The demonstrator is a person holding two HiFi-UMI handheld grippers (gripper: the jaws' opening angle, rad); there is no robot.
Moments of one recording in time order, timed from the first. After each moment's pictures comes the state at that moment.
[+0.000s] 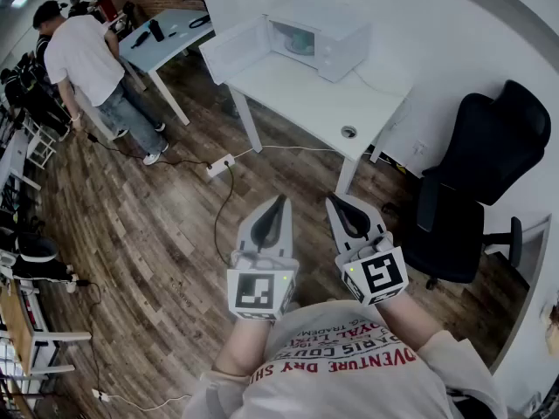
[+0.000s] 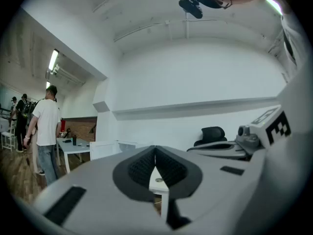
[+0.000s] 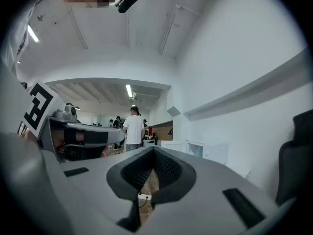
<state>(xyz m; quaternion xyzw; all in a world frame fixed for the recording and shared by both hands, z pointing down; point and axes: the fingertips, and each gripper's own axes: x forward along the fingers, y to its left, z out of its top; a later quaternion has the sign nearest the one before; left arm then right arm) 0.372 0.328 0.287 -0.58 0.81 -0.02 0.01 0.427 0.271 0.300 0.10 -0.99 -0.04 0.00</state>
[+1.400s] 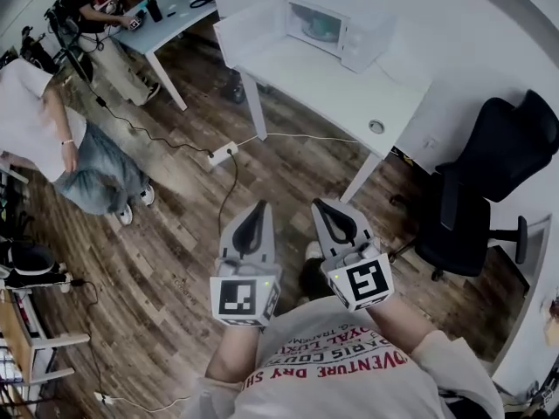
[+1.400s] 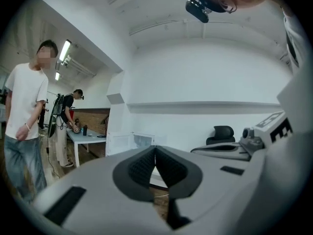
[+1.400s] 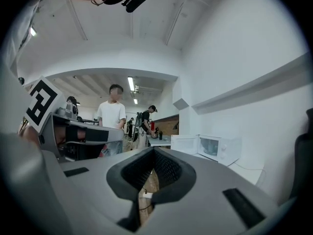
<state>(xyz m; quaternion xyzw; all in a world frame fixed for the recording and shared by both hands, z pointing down) 0.240 0.406 0.328 -0.56 0.83 0.00 -0.03 0.301 0.344 0.339 0.10 -0.99 -0.04 0.03</state>
